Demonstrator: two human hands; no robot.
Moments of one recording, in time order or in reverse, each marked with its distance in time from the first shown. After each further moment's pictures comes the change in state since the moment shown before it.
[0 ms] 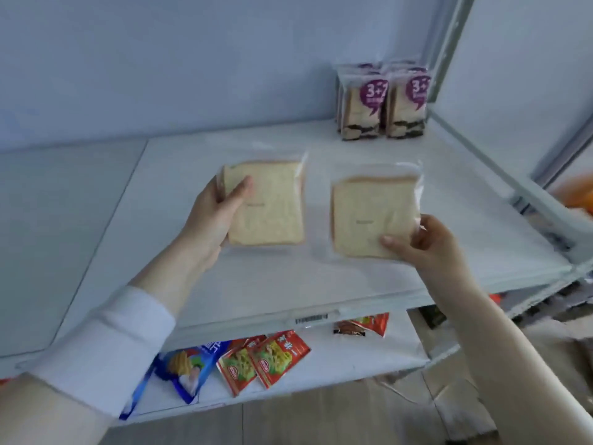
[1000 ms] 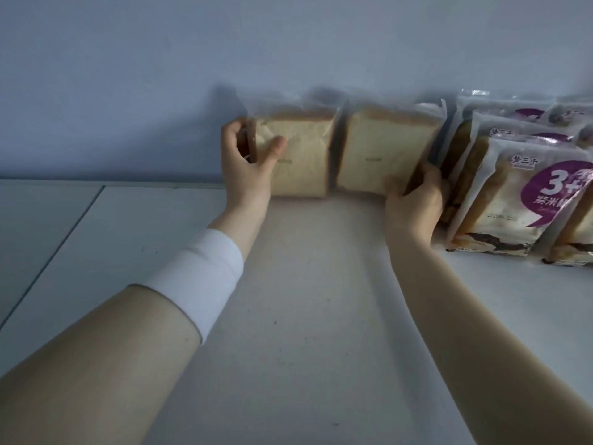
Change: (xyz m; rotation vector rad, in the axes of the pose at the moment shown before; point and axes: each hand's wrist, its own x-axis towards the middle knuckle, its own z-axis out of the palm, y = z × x) left_hand 0.363 -0.071 0.001 0.113 0.486 0.314; right_hand 0.371 -0.010 0.184 -0.278 0.381 -0.111
